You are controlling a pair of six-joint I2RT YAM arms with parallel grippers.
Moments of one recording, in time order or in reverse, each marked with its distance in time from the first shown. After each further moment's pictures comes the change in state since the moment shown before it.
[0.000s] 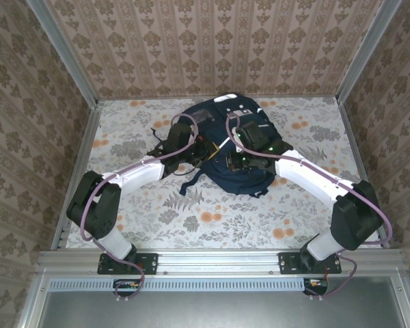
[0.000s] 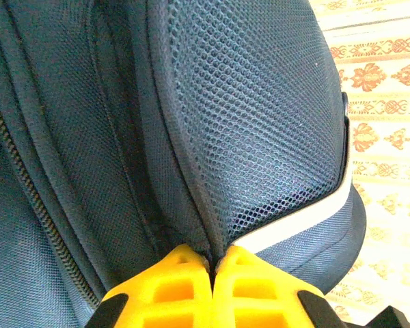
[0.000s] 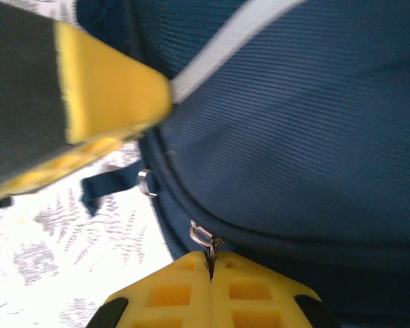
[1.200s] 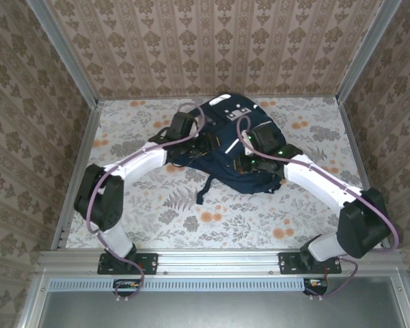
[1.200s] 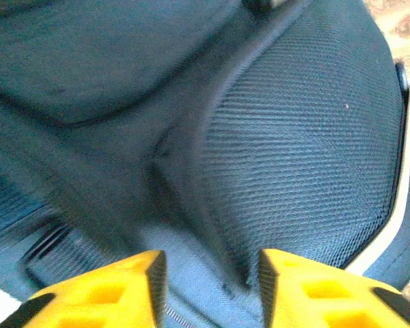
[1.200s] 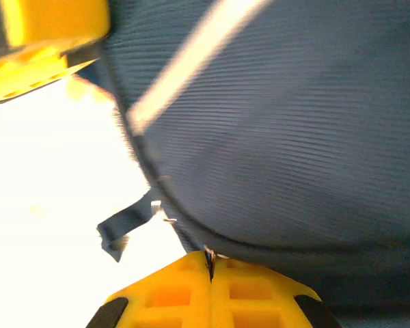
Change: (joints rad) left arm 0.037 0.054 0.193 -0.306 -0.016 0.346; right arm -0.047 -0.052 -0.084 0.042 -0.102 0.001
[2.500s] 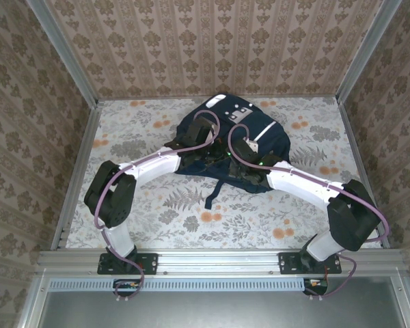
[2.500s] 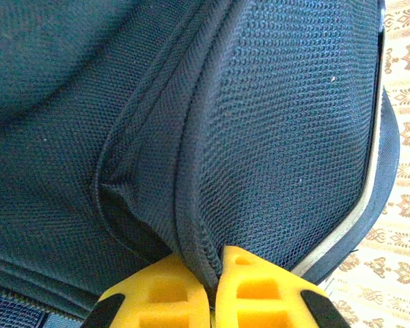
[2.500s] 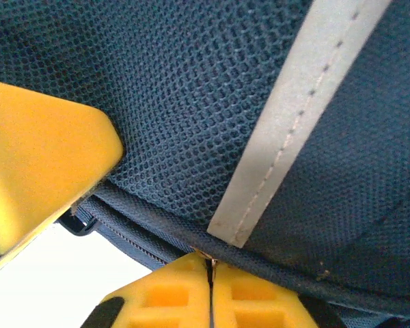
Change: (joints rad) left arm -0.135 0.103 0.027 0.116 0.027 -0.119; right arm 0.166 0.066 -0.049 0.045 0.454 0.483
